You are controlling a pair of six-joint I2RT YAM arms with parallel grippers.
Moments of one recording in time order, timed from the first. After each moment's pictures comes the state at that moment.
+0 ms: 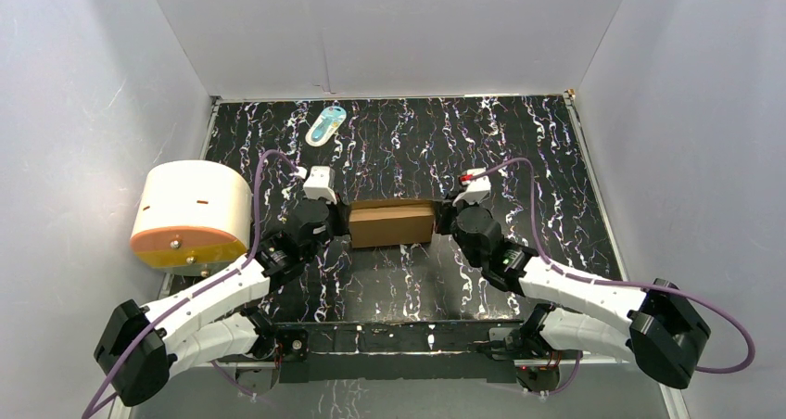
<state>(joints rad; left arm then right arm) -0.78 0.98 0.56 0.03 -0.39 -0.44 0.93 1.05 0.51 0.26 0.52 0.44</state>
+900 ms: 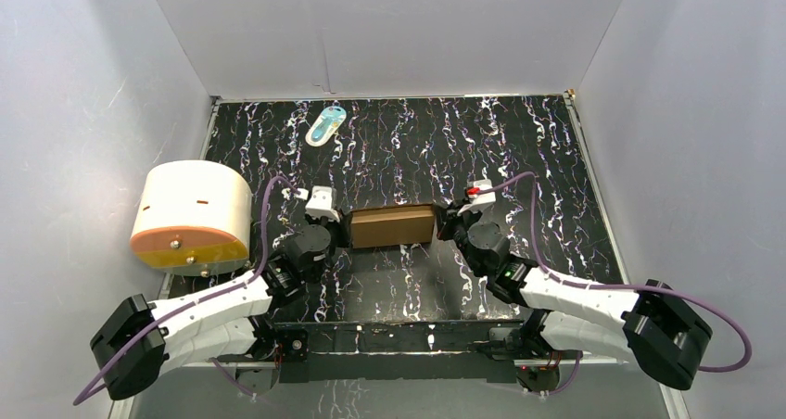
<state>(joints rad) -0.91 0.95 0.38 0.30 -0.57 -0.37 0.94 1.02 0.34 0.55 0.50 0.38</state>
